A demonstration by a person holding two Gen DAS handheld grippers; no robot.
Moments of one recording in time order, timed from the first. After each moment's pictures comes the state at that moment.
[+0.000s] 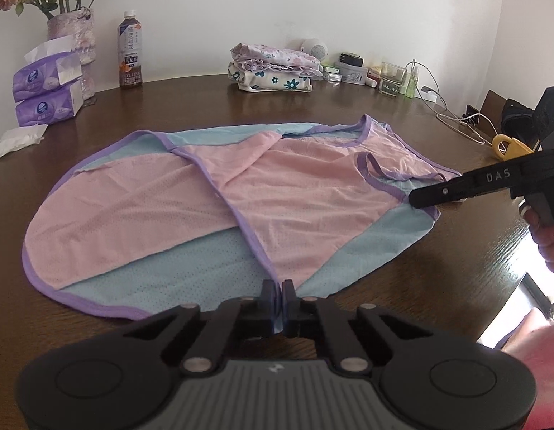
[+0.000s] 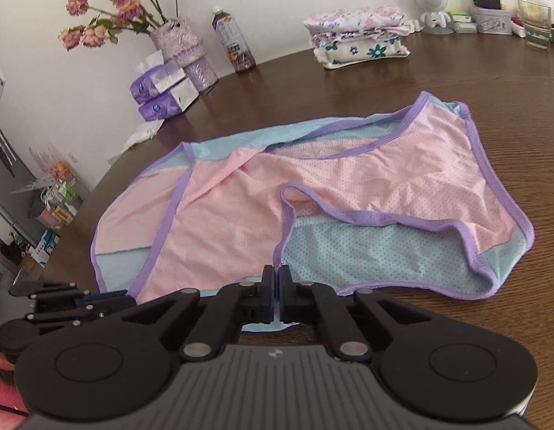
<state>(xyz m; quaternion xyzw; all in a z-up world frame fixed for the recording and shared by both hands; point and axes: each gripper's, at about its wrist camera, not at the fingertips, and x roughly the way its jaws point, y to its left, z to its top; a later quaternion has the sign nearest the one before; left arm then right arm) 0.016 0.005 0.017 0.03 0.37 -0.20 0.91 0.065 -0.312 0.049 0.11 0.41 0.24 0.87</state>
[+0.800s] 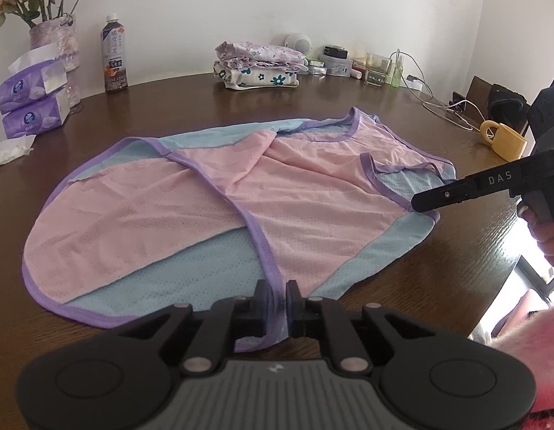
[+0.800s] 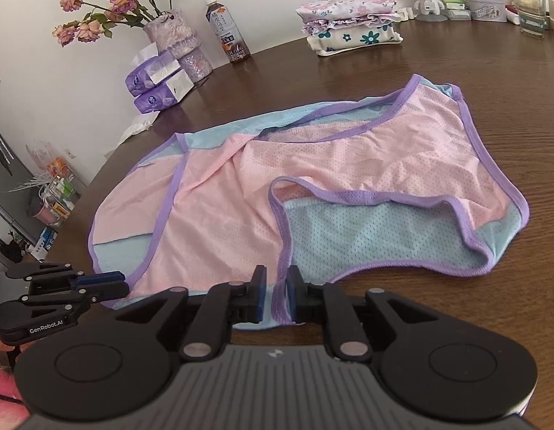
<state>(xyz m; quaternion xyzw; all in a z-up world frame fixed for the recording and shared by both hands) 0.024 0.012 0.021 0.05 0.38 -0.22 0.90 0.064 -0.311 0.040 0.11 0.43 0.24 0.86</state>
